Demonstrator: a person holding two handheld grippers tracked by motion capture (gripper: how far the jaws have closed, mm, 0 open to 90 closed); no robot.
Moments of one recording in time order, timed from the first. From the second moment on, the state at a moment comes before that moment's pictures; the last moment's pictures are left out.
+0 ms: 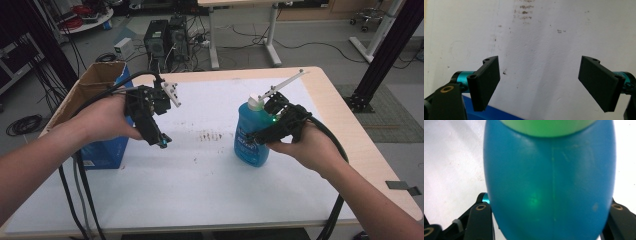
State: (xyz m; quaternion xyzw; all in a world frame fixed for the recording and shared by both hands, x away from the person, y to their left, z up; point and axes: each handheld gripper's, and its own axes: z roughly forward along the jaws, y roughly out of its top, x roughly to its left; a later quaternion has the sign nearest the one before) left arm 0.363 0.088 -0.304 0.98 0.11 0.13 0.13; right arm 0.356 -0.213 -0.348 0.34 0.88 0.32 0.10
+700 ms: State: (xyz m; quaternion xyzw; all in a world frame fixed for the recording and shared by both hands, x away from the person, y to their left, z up) left arm 0.363 0.089 -0.302 0.98 0.11 0.13 0.14; right arm 0.354 -0.215 -0.350 0.32 0.88 0.34 0.11
